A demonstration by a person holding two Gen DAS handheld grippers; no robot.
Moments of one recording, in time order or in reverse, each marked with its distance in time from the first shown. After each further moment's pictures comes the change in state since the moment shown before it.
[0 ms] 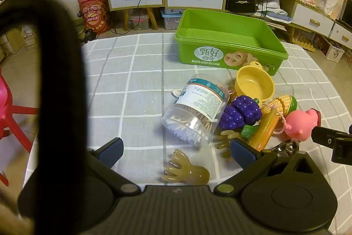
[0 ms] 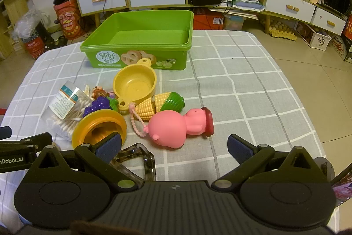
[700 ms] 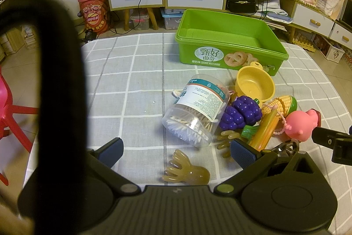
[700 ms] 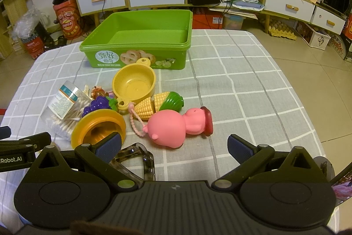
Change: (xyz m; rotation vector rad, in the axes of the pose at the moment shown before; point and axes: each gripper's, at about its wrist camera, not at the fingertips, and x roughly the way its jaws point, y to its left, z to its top) left arm -0.003 0.002 -0.003 0.001 -0.002 -0.003; right arm 0.000 0.000 0.000 0.000 0.001 0.000
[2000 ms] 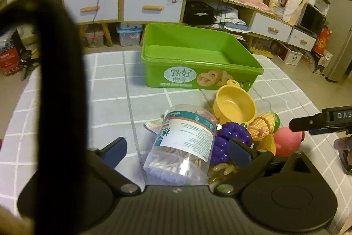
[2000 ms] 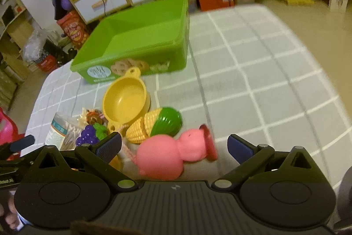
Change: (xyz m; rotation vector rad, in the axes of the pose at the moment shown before) left arm 0.043 0.027 0.030 0.092 -0.082 -0.285; right arm 0.065 -0.054 0.033 0.191 0.134 0.211
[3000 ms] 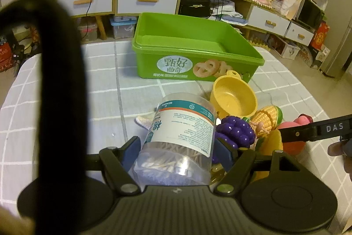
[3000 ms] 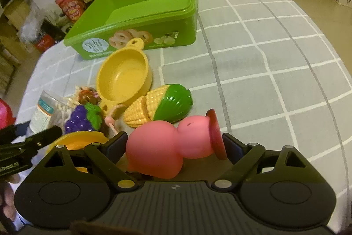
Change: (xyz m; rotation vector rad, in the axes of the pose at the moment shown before) left arm 0.019 -0.001 -0.004 0.000 0.034 -0.024; right arm 0.023 0.013 -0.007 -0.048 0.056 0.000
